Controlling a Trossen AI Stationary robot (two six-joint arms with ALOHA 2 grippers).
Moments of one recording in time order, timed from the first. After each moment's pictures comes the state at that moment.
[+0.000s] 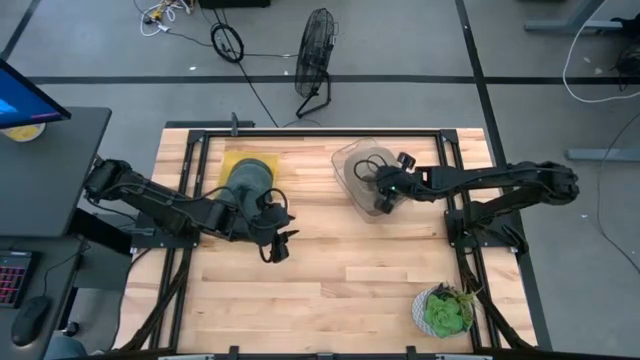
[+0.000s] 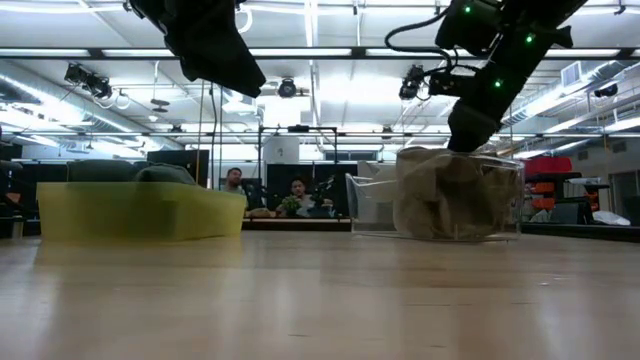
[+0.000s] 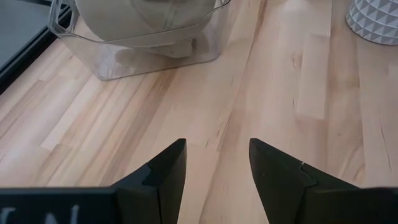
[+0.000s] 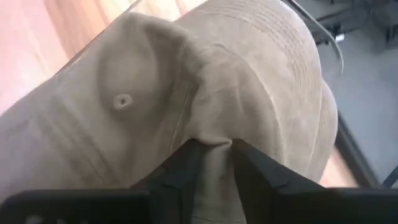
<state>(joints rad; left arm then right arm) -0.30 1.35 0.92 -0.32 -0.50 -0.40 -0.16 1.25 0.75 -0.49 0.46 0.06</state>
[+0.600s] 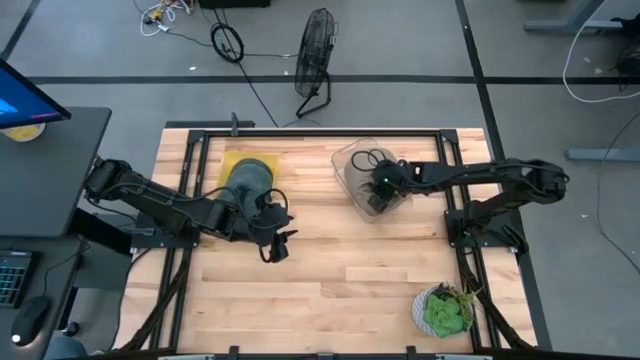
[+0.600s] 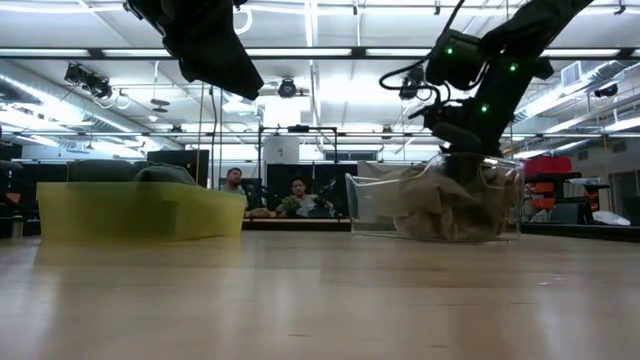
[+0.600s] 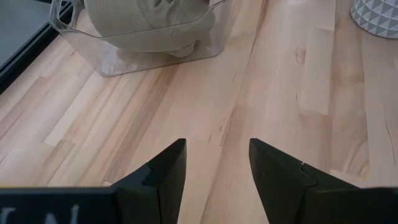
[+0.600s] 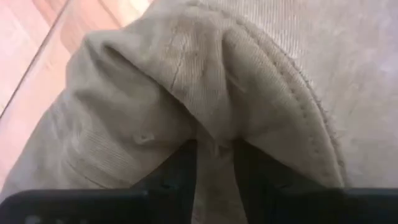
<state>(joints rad) -0.30 1.35 0.92 -0.34 -0.50 -0.41 -0.28 1.37 0.71 -0.45 0.21 0.32</state>
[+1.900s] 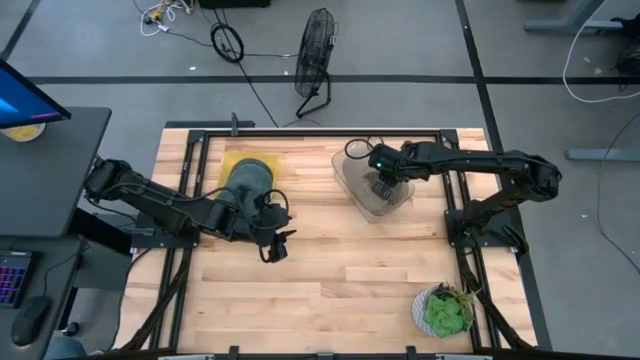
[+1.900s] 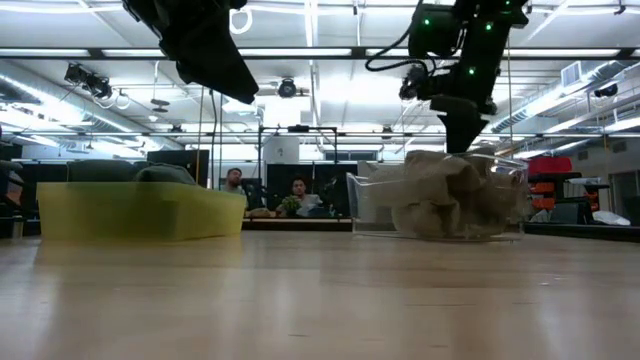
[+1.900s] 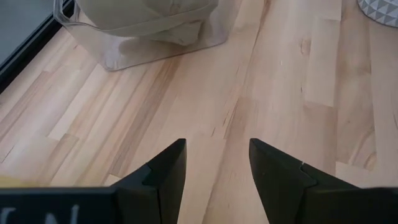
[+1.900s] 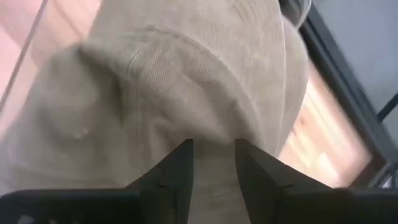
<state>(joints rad) -0.30 1.35 0.92 -0.37 -0.50 -0.41 -0.30 1.41 1.07 -0.92 0.35 0.23</state>
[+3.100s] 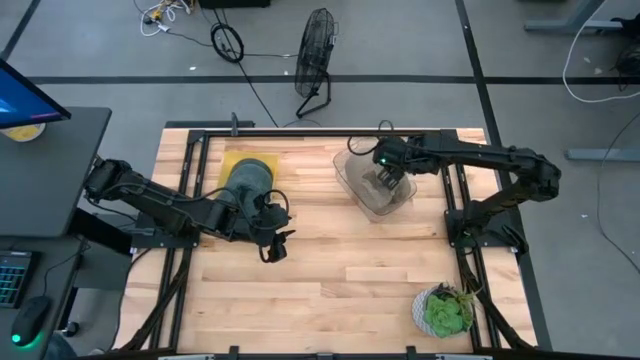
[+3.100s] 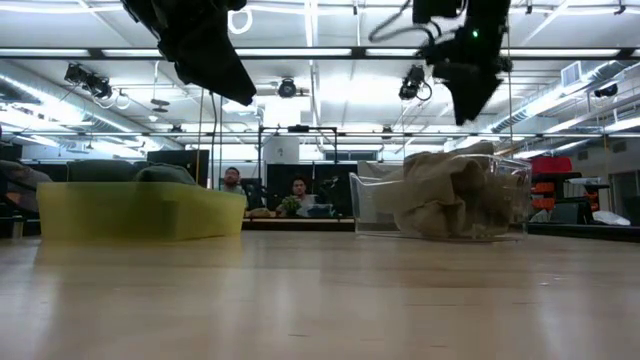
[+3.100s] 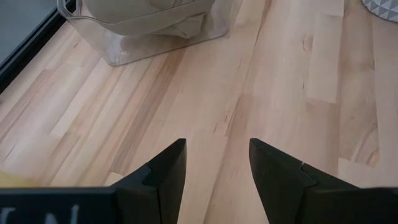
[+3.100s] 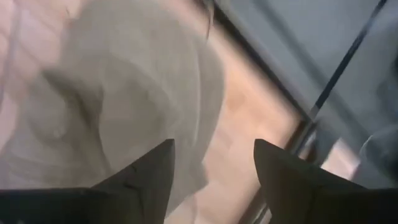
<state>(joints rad) -0.30 1.35 0.92 -0.38 -0.50 -0.41 -0.25 1.41 1.30 -1.25 0.54 0.42</state>
